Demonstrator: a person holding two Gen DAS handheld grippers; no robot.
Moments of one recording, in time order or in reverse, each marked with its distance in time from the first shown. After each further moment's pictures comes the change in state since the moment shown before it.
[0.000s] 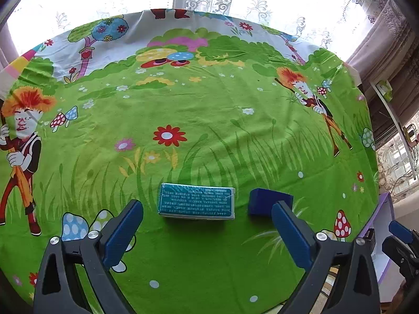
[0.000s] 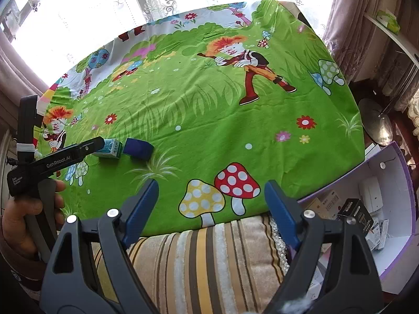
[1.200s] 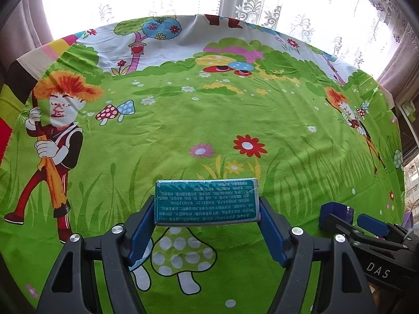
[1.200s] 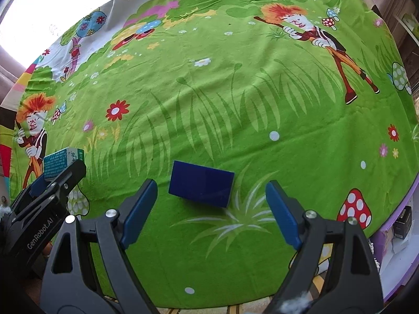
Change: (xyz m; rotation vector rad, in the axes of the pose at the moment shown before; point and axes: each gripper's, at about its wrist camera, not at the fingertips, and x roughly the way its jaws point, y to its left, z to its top) left arm 0.002 0.068 -0.007 -0.080 -0.088 0.128; right arm 0.128 0.116 0.031 -0.013 0.139 -0.073
